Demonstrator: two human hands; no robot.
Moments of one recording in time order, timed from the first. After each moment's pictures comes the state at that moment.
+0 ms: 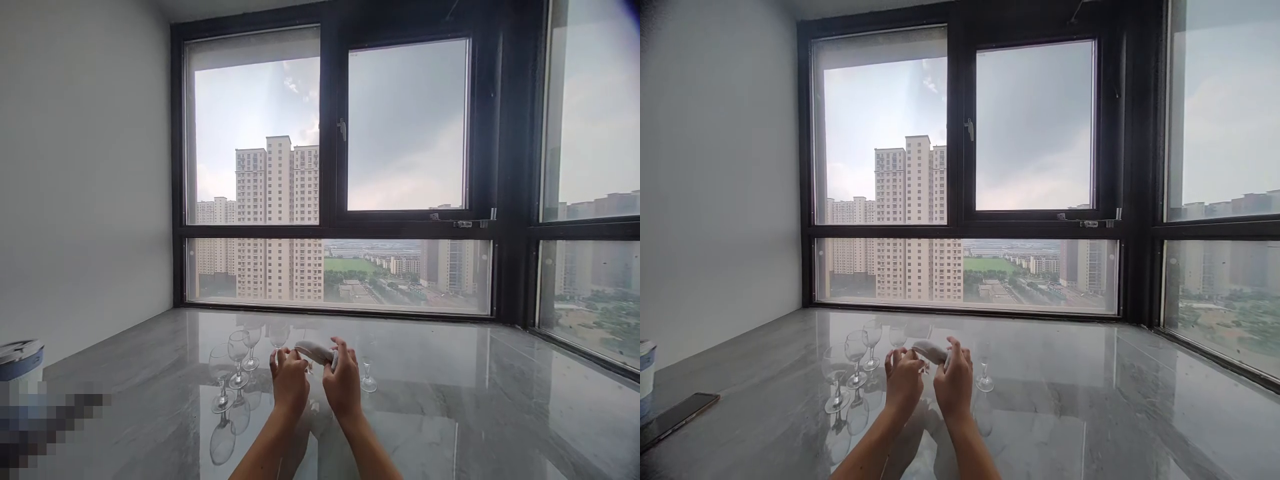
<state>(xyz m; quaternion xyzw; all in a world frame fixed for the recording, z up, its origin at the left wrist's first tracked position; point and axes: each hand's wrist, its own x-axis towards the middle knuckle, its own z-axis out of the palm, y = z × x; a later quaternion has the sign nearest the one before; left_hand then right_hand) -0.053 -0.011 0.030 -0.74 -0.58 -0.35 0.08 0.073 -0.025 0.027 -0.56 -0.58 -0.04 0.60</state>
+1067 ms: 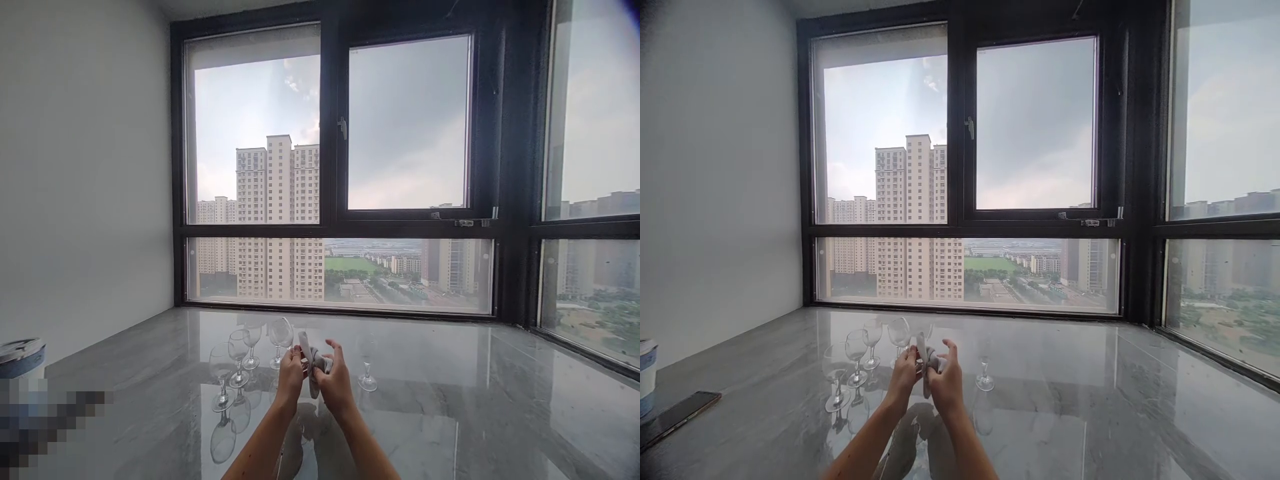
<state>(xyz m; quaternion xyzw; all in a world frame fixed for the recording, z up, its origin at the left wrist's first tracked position) -0.044 0.013 0.034 -0.47 -0.44 -0.59 -0.49 0.061 -0.018 0.021 -0.46 -0.54 0.24 0.67</state>
